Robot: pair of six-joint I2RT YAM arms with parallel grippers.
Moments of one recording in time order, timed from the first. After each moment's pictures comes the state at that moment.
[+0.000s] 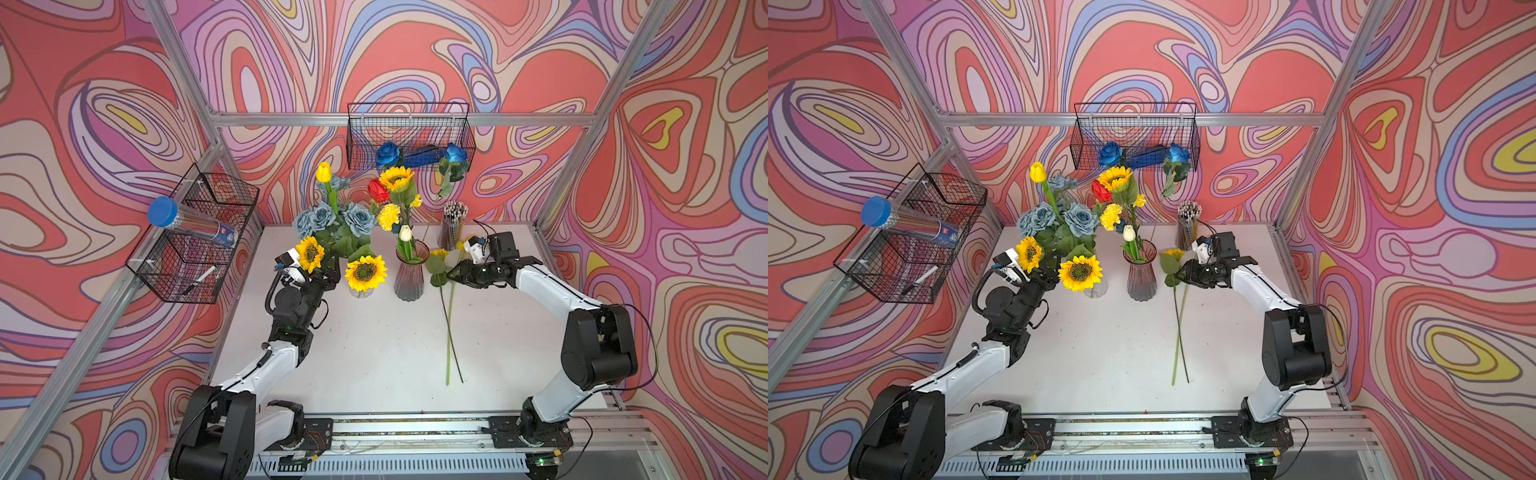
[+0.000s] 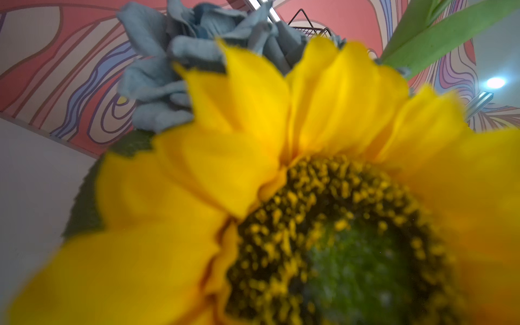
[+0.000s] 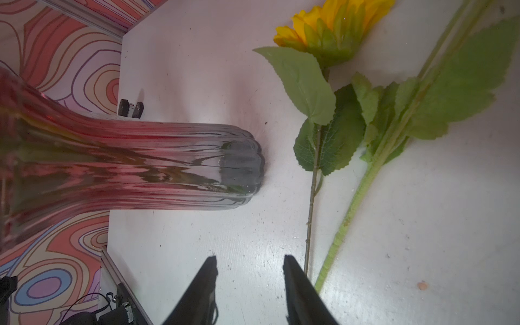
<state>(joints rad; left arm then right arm) -0.16 1.17 0.45 0.89 0.13 -0.78 0.15 1.67 1.21 -0.49 -0.58 0.32</state>
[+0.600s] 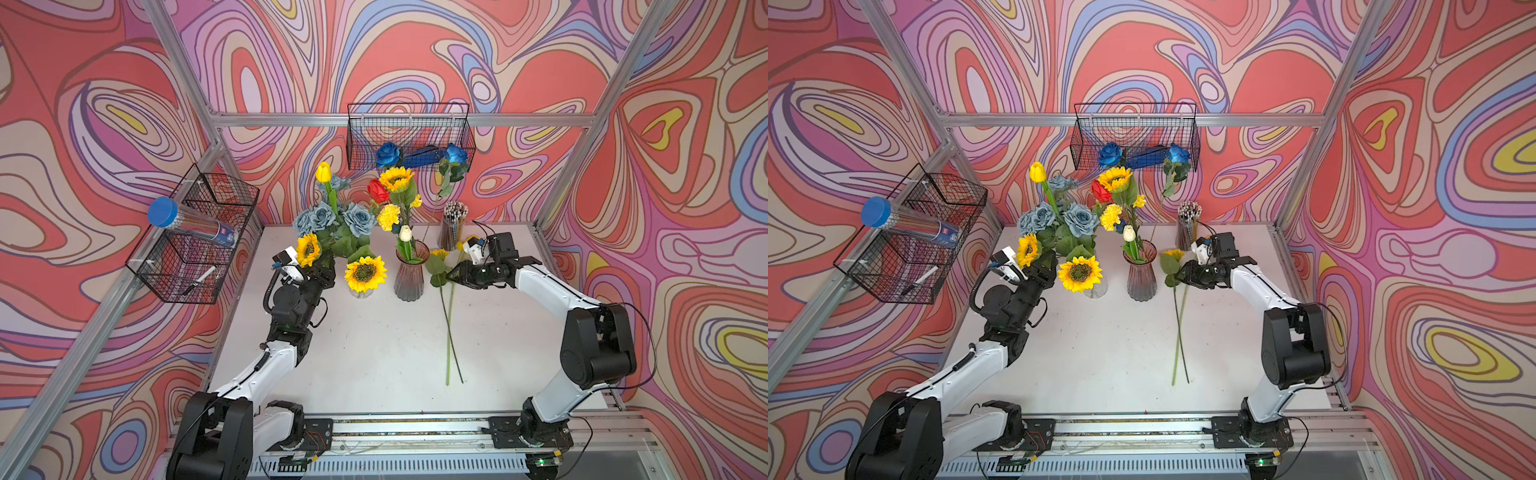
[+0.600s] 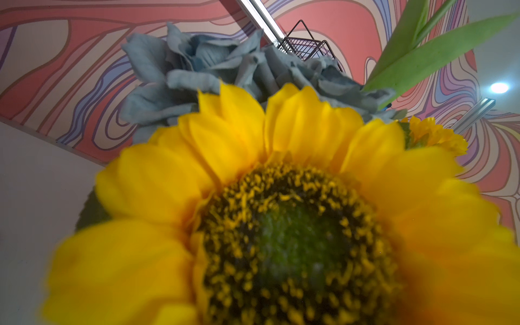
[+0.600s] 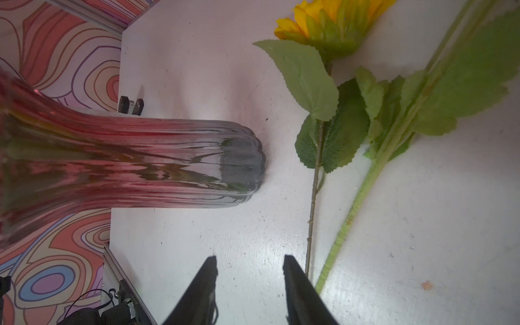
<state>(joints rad) -0.16 1.14 0.47 0.83 0.11 -0.78 0.15 1.68 1.22 -0.50 -0.59 0.31</state>
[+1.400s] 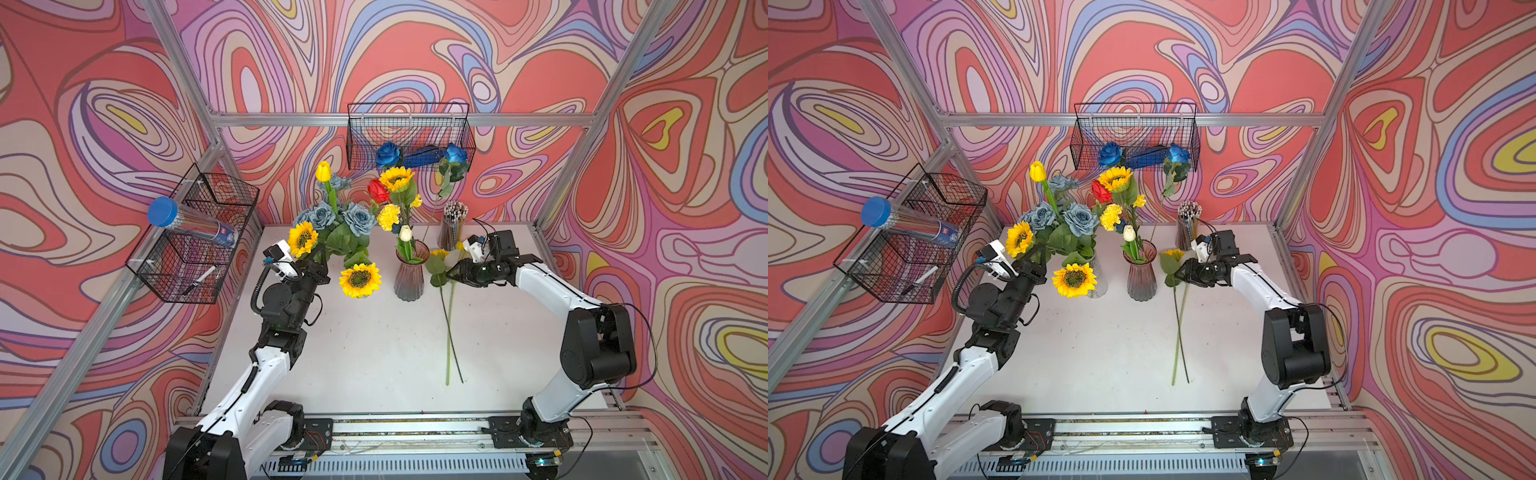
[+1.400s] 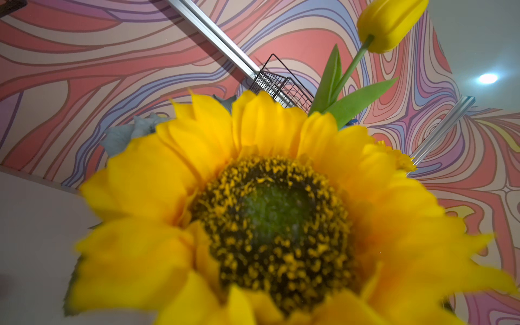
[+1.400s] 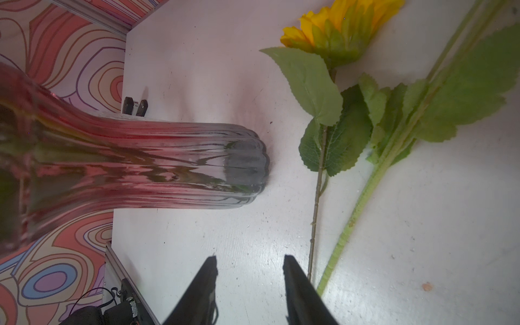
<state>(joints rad) -0.16 0.99 0.56 0.65 0.09 -0.68 0.15 1.68 1.24 -0.51 -0.60 0.31</state>
